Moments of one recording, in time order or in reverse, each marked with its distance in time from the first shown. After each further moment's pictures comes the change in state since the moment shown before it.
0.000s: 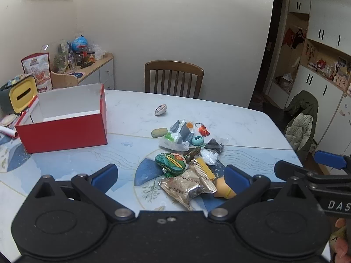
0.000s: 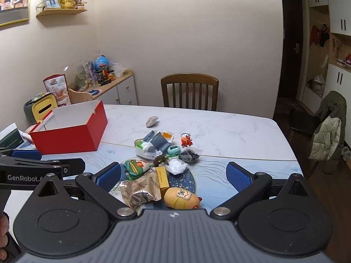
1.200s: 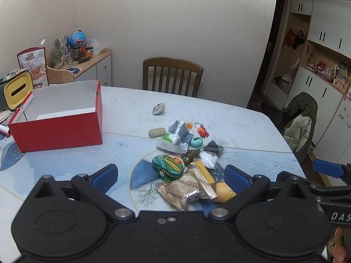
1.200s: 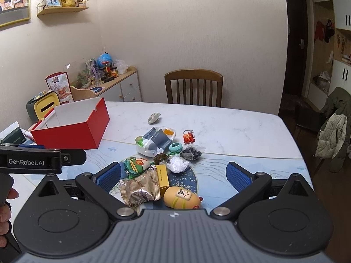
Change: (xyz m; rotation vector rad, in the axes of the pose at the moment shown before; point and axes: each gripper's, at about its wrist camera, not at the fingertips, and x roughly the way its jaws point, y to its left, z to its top) left arm 0.020 0.005 0.009 -0.016 0.021 -0.013; right arm 0.017 -0.012 0.000 0.012 0.033 0.044
